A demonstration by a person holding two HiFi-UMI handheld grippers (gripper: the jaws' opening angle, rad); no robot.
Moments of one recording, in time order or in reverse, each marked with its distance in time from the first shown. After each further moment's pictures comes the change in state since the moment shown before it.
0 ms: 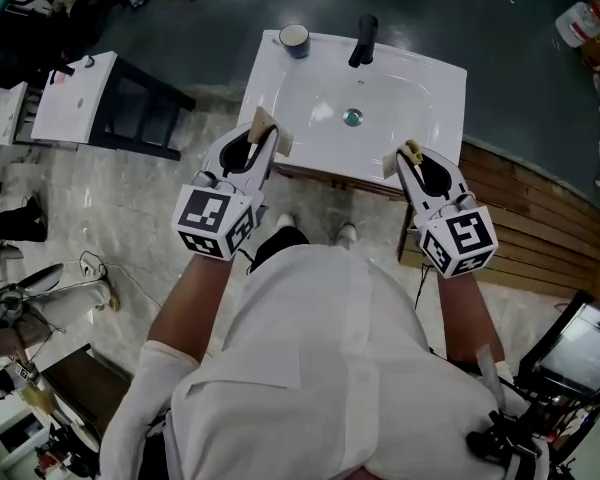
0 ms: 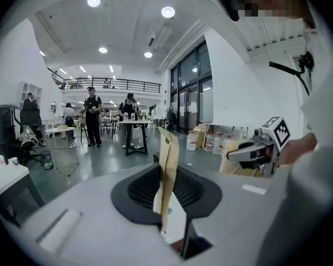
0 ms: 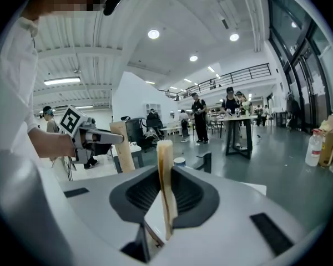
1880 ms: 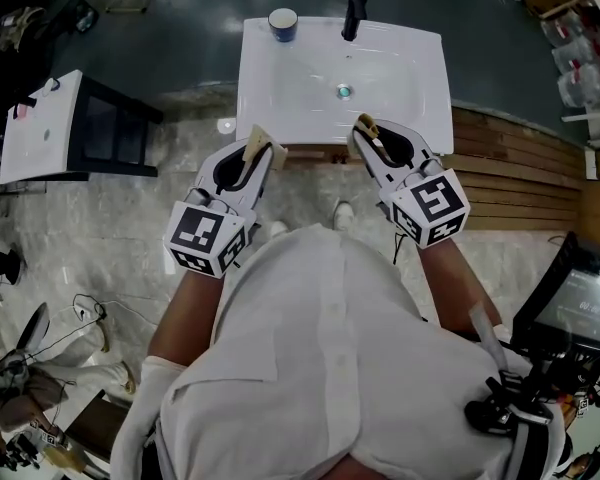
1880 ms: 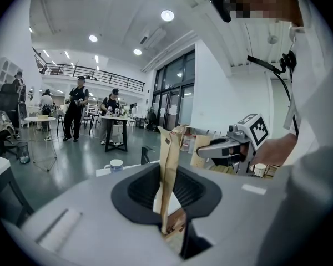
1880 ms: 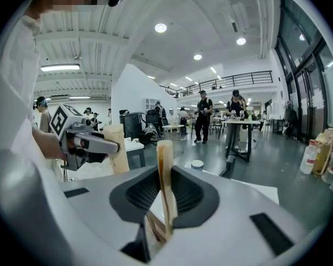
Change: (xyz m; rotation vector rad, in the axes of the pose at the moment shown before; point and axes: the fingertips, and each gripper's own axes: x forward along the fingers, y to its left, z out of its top) left arm -0.087 0.023 -0.031 -0.018 -0.005 -0.268; right arm 0.052 0.125 0.024 -0.061 0.041 -0.065
